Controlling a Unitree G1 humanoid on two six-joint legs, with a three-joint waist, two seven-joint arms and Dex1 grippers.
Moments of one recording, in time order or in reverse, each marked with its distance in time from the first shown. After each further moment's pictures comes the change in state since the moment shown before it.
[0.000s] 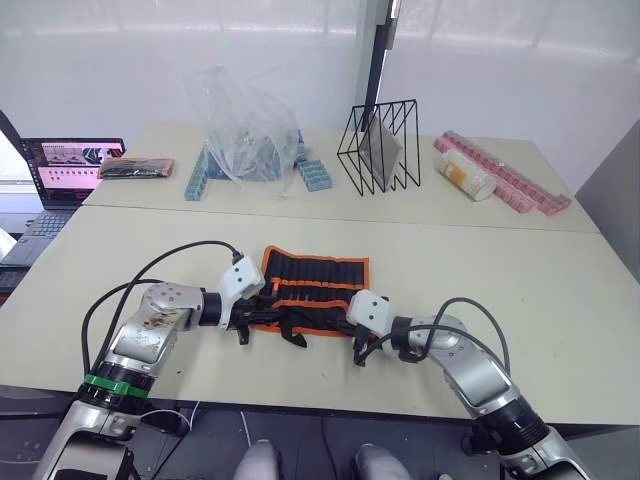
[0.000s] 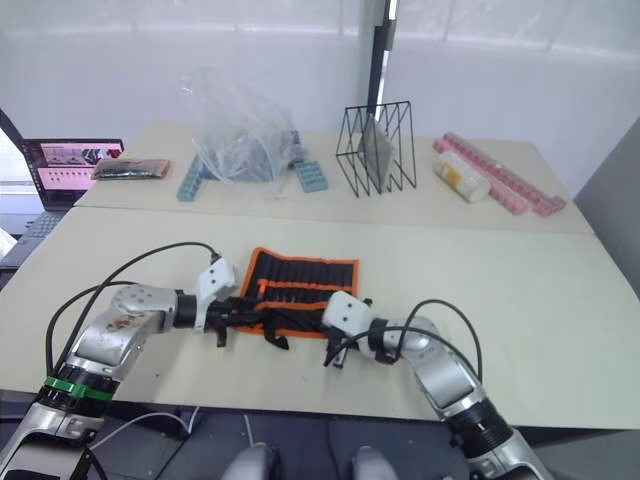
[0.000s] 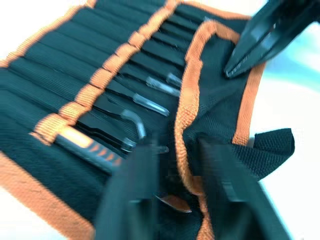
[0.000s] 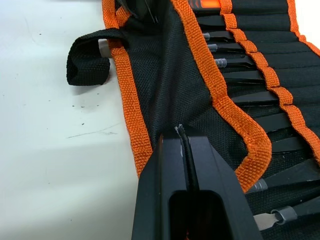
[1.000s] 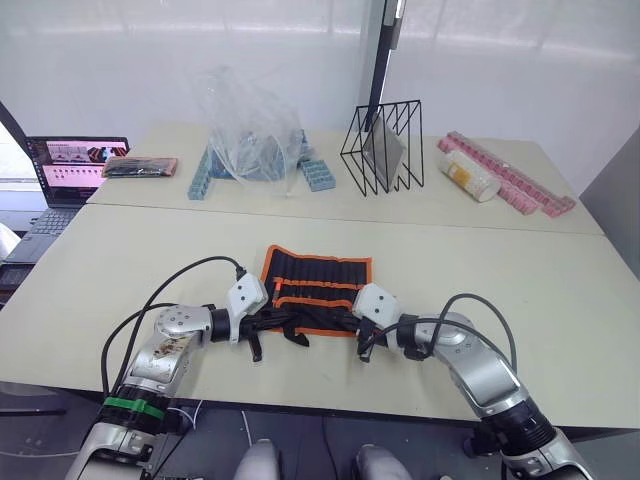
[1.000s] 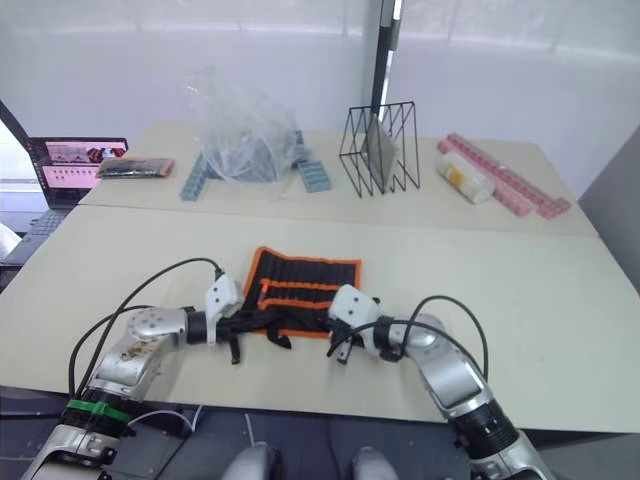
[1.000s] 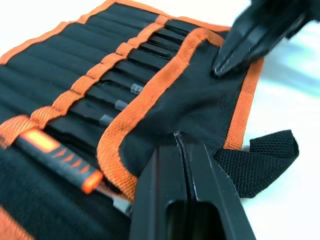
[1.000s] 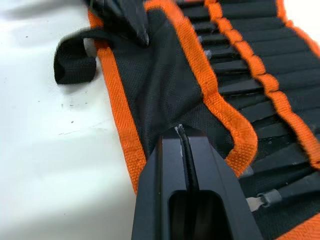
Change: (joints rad) left arm 0.093 -0.139 -0.012 0.118 0.047 -0.286 0.057; right arm 0.010 0.007 -0.066 -0.094 0.061 0.111 -0.001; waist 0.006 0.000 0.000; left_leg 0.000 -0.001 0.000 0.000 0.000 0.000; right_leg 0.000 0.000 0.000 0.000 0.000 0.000
